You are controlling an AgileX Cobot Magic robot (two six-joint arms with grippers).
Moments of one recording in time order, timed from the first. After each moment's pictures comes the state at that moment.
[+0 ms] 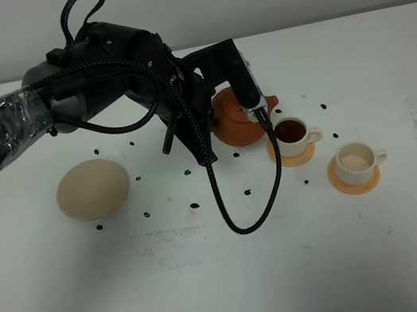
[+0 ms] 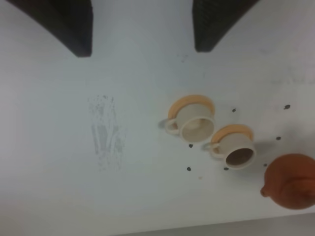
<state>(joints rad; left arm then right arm) -0.59 2.11 -1.67 -0.08 0.64 0.85 -0.16 0.00 -0.52 0.18 1.10 -0.04</state>
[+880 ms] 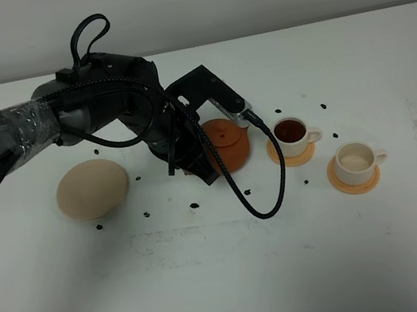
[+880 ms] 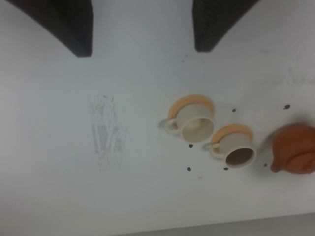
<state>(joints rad) -0.55 2.17 -1.60 -0.12 0.66 0.59 -0.16 0.00 -0.52 0.18 1.10 -0.04</state>
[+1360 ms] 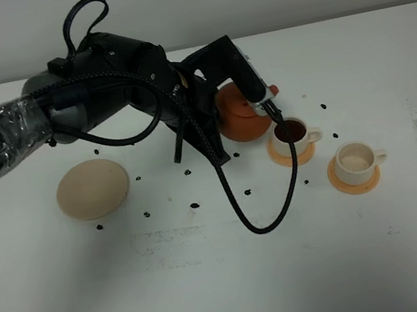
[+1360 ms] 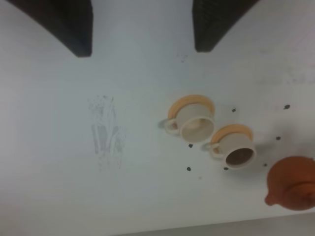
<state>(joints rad) -0.62 2.08 -1.60 -0.07 0.55 0.73 -0.16 0.00 -0.52 0.18 1.10 -0.04</state>
